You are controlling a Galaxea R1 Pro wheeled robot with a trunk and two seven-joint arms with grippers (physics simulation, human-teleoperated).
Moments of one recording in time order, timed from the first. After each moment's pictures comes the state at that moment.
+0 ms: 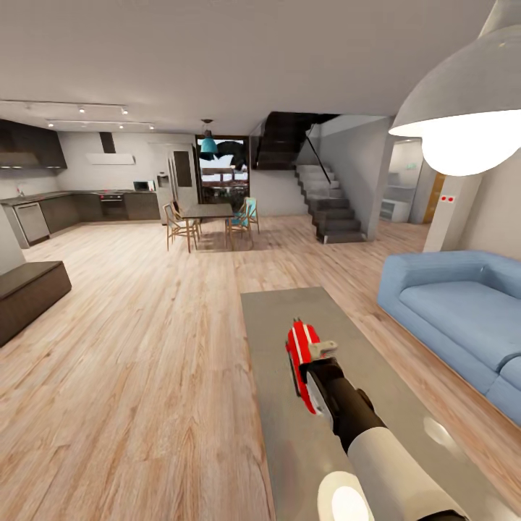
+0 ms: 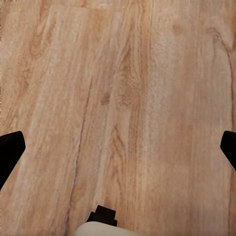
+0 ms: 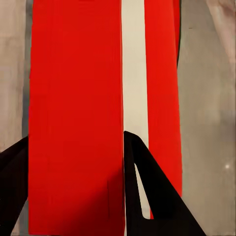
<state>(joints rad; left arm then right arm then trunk) 0.00 -0.08 0.27 -0.47 -0.01 -0.27 0.09 -0.71 0.16 0.13 -0.79 0.09 0.70 -0.24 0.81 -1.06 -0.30</state>
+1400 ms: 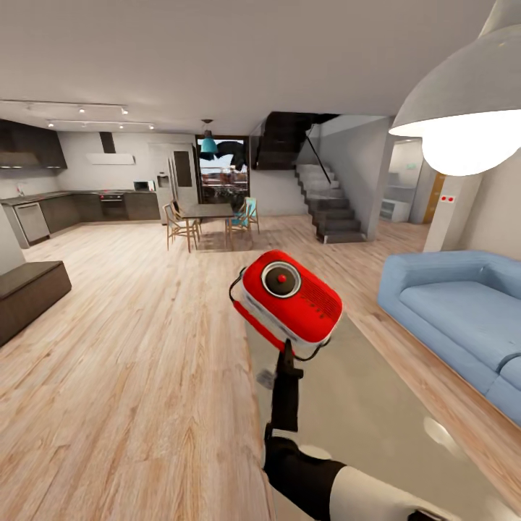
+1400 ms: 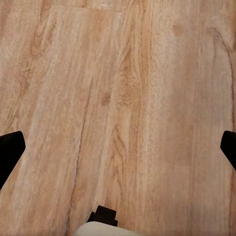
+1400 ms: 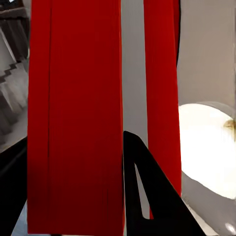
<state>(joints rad) 0.00 -0.08 0.27 -0.47 -0.01 -0.27 0.09 -0.69 0.17 1.20 -0.52 0.27 0.48 -1.37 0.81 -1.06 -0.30</state>
